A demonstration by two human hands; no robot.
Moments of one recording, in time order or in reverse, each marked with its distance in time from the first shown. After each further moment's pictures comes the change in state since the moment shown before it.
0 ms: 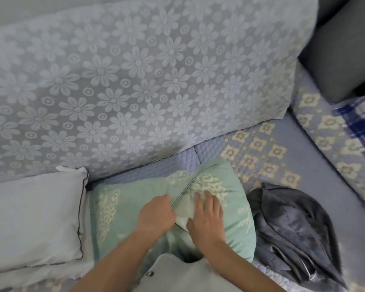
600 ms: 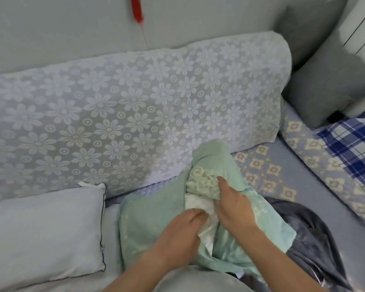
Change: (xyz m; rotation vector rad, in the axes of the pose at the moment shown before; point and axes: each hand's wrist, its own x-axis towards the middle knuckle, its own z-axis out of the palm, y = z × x) left_hand -0.082 -0.067 -0.011 -0.130 0.343 0.876; right_hand -0.031 -0.072 -0.124 0.041 0.143 -0.001
